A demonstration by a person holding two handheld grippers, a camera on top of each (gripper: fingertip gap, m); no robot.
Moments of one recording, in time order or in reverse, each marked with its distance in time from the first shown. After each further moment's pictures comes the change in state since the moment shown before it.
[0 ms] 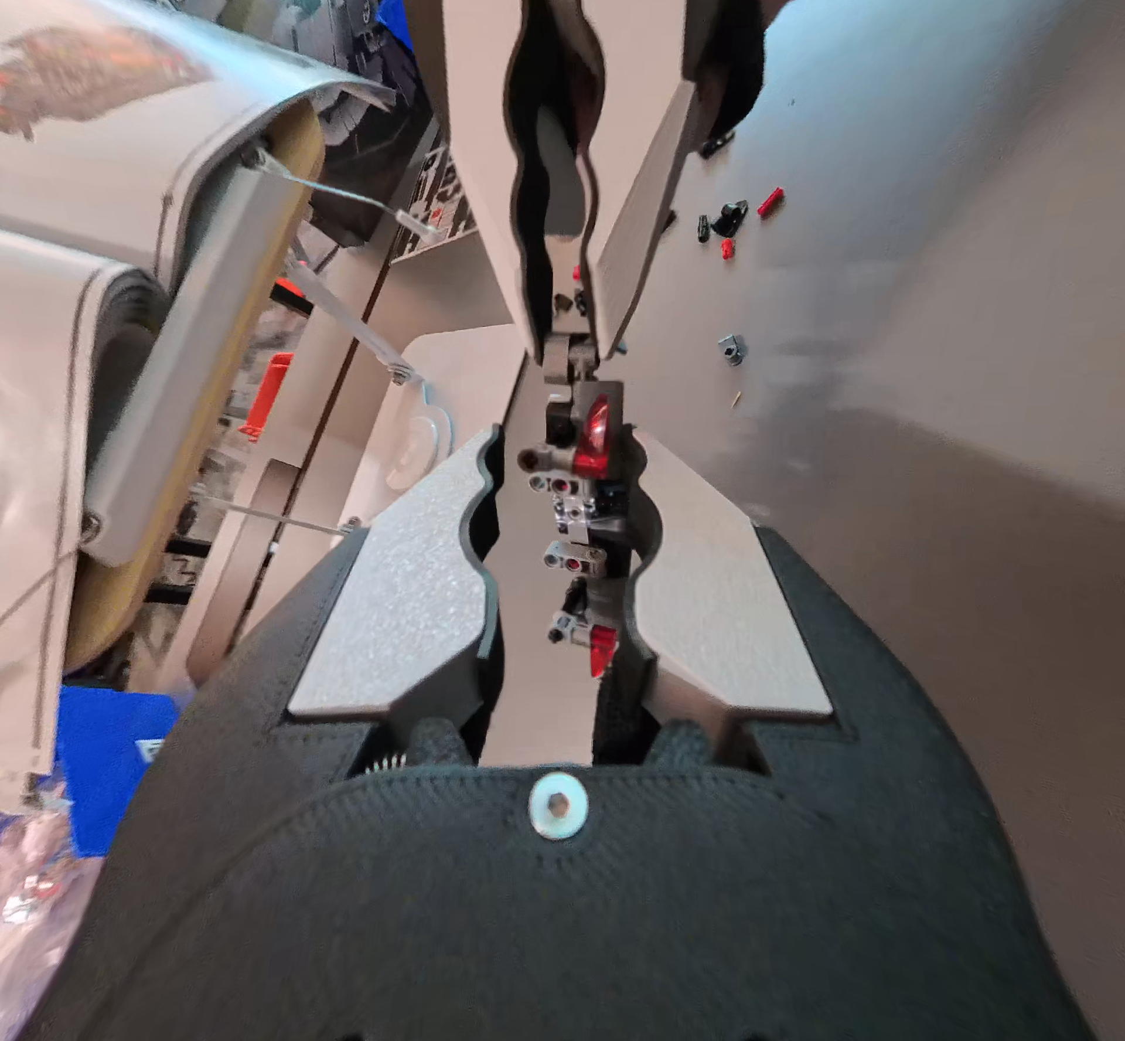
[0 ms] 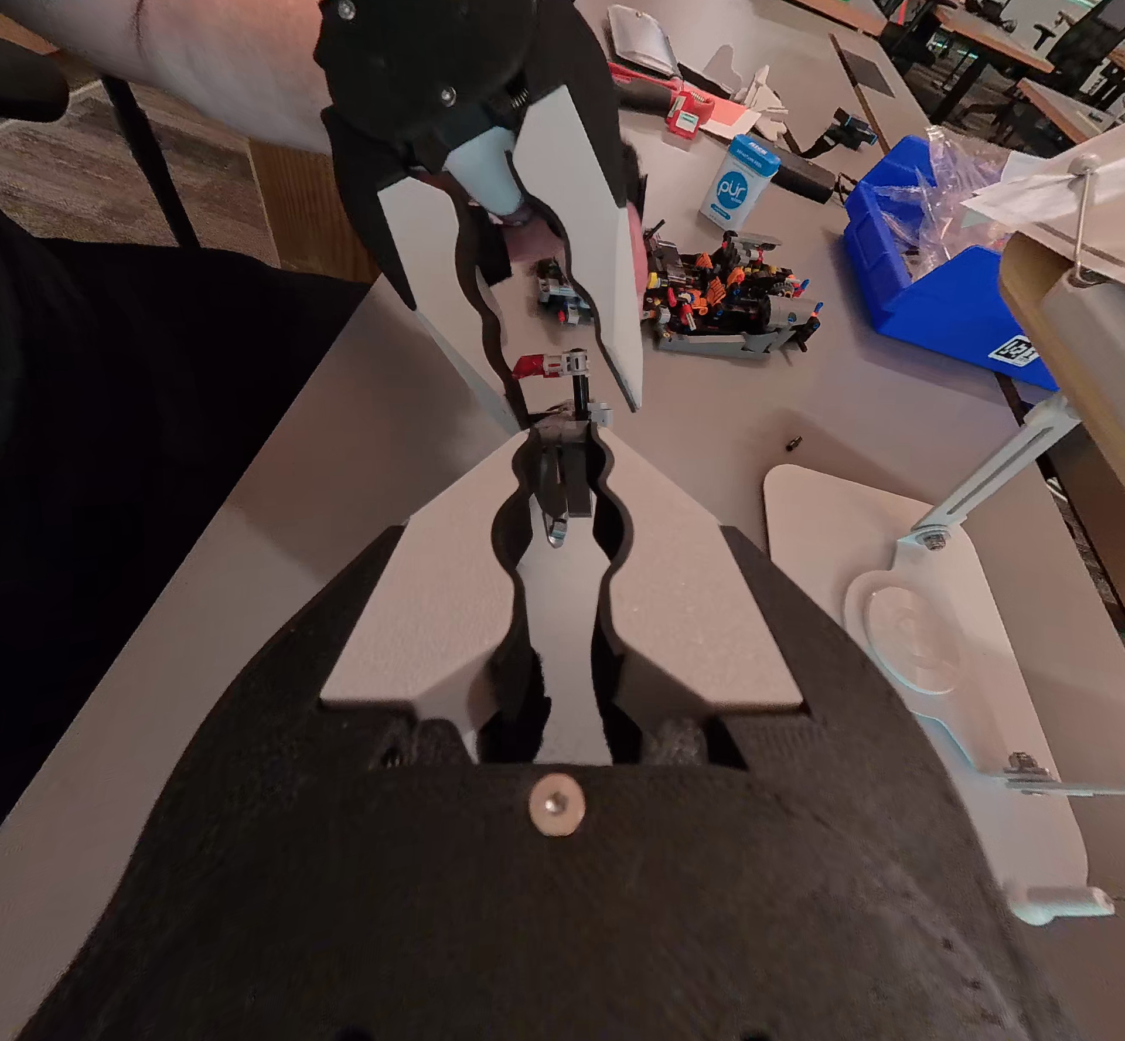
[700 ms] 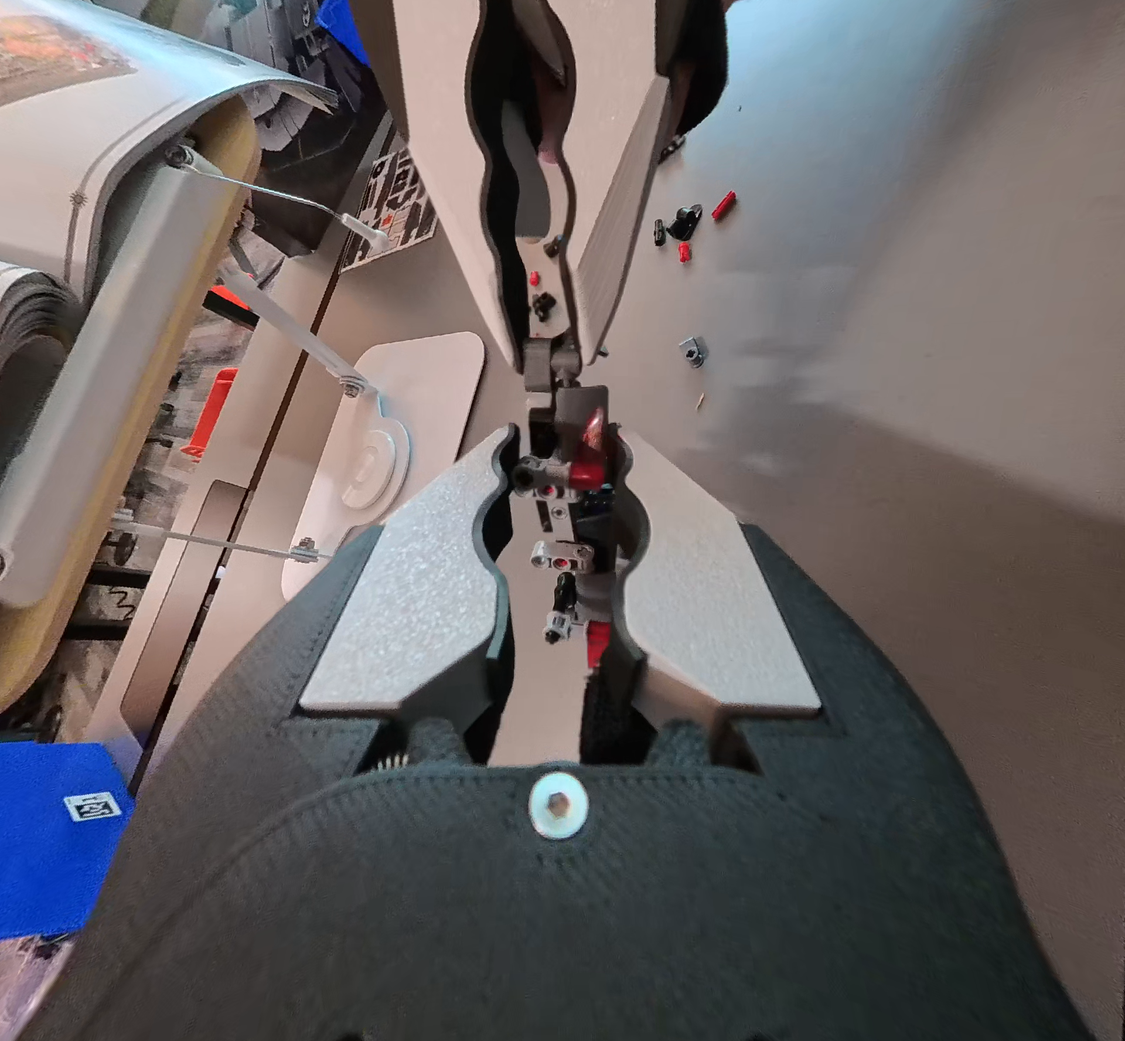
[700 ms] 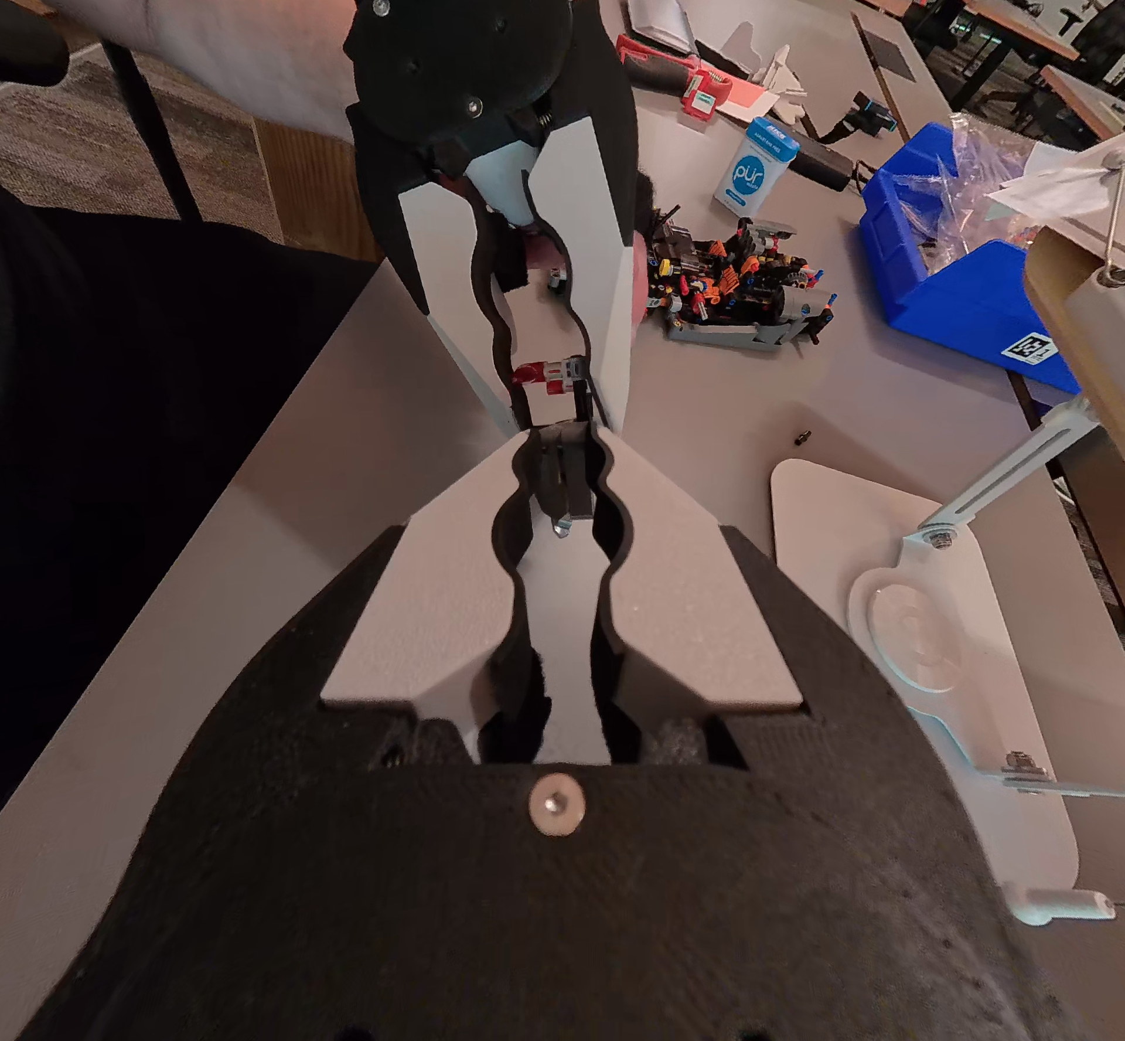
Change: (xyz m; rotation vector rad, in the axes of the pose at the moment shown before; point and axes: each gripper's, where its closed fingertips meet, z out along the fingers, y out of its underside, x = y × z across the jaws) left arm 0.012 0.002 0.008 0.020 0.084 -0.011; right arm -0.004 0.004 0.001 -0.029 -0.014 -0.020
